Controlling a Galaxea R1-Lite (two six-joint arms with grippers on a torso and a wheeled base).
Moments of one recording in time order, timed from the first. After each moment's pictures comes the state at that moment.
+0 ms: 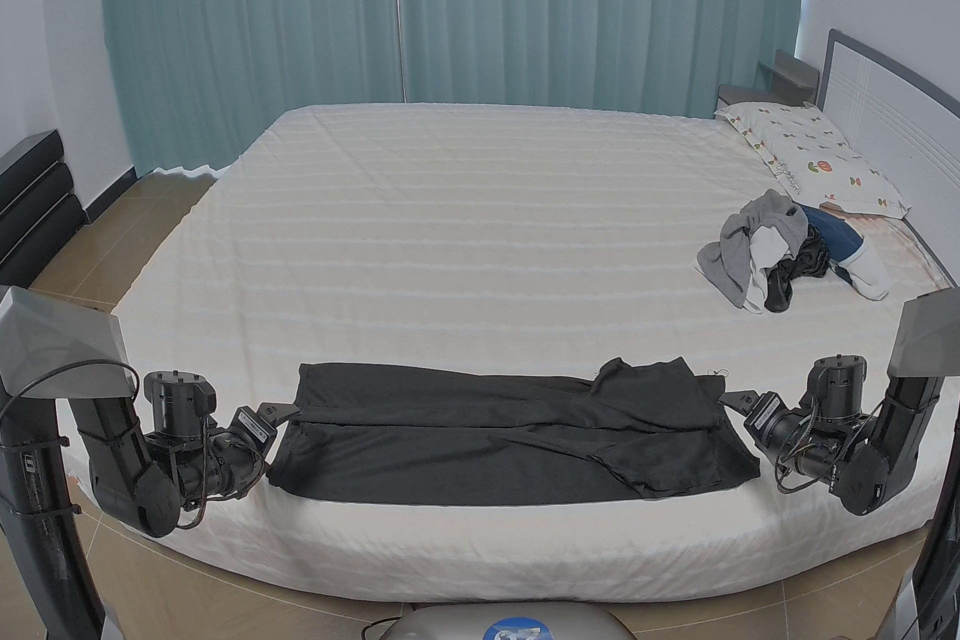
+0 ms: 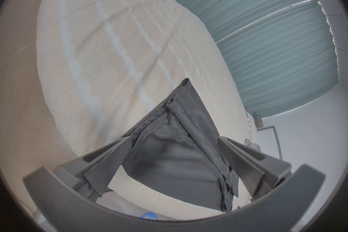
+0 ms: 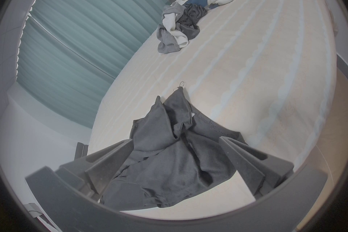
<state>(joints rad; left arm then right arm) -0.07 2.22 -0.37 -1.24 -0.15 -1.03 0.11 2.17 -0.33 -1.27 0.00 0.88</state>
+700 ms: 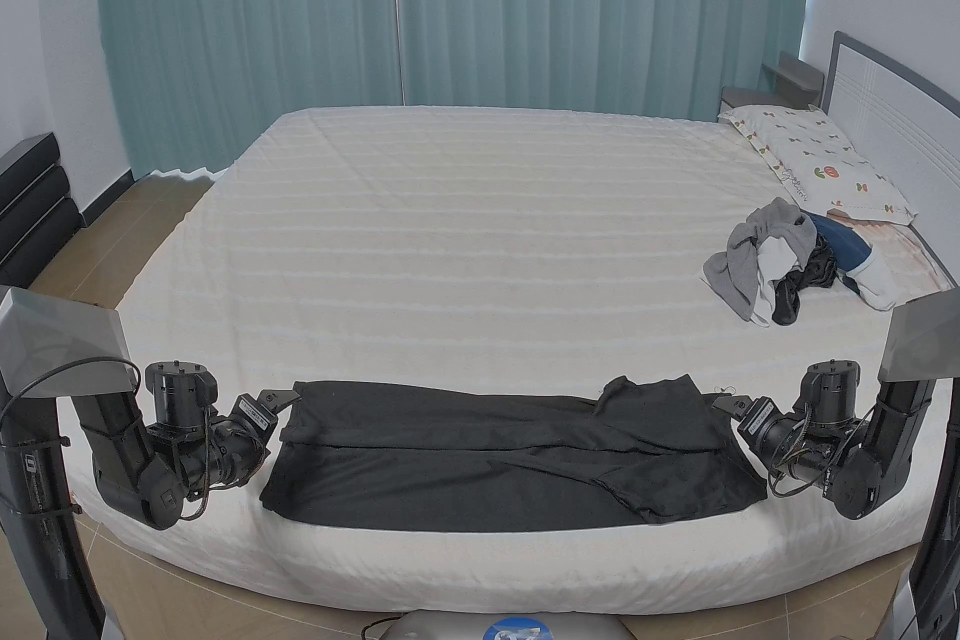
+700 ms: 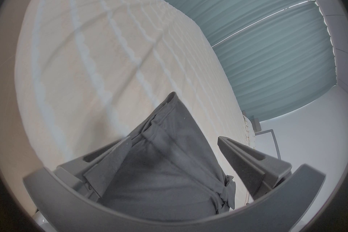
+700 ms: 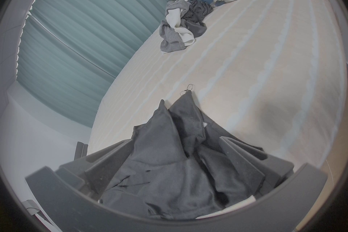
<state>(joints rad) -0.07 2.22 -0.41 -1.24 -0.14 -1.03 0.12 2.20 -0.33 -1.31 0.00 0.88</state>
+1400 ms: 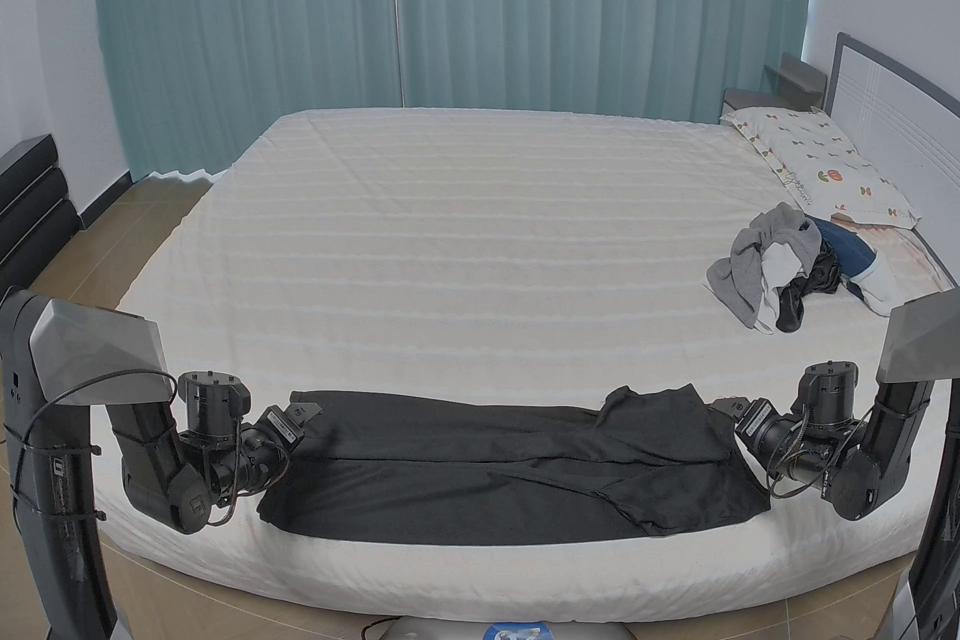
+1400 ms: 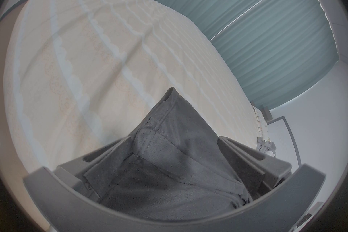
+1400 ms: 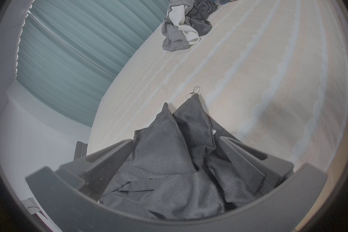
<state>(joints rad) -0.13 2.31 -0.47 -1.24 -0.04 -0.92 0.13 2.21 -0.33 -1.31 0.00 0.88</state>
